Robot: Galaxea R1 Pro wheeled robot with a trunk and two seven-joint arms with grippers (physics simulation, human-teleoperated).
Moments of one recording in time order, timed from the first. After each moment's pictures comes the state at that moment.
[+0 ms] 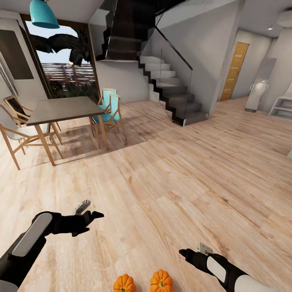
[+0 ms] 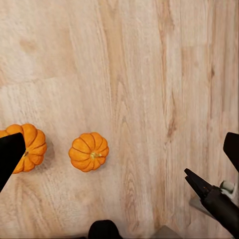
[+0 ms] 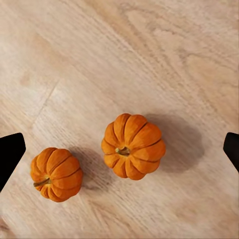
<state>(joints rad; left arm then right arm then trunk) -0.45 0.33 -0.10 -1.25 1.44 0.99 0.44 -0.61 -0.12 0.64 -0.24 -1.11 0.24 0.13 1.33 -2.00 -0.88</state>
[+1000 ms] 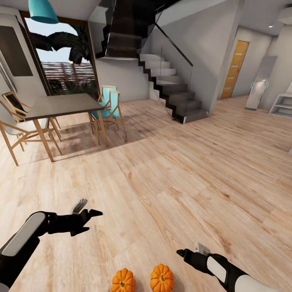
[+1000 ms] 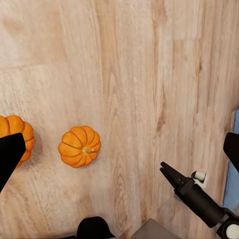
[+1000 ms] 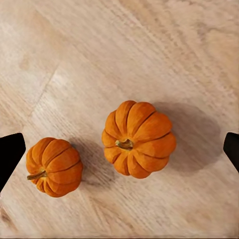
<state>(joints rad) -0.45 0.39 -0.13 -1.25 1.61 0.99 0.44 -0.61 -0.12 0.64 -0.24 -1.11 0.27 0.20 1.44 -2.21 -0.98</state>
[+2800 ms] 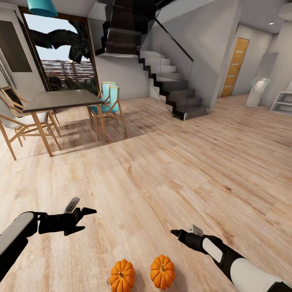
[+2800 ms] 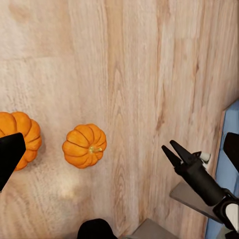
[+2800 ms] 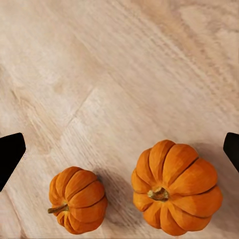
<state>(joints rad) -0.44 0.48 -0.14 -1.24 1.74 1.00 0.41 -0.68 -0.13 0.61 -0.32 -1.12 0.31 0.25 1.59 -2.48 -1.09</state>
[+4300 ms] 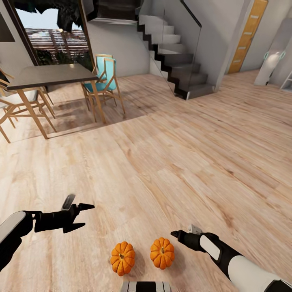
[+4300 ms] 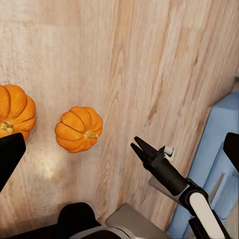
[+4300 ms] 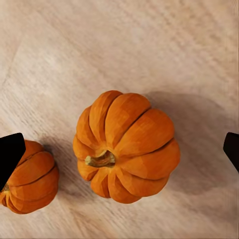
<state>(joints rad) -0.44 0.52 -0.14 -1.25 1.91 1.00 0.40 -0.69 -0.12 0.62 -0.35 -1.10 0.37 0.13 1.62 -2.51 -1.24</state>
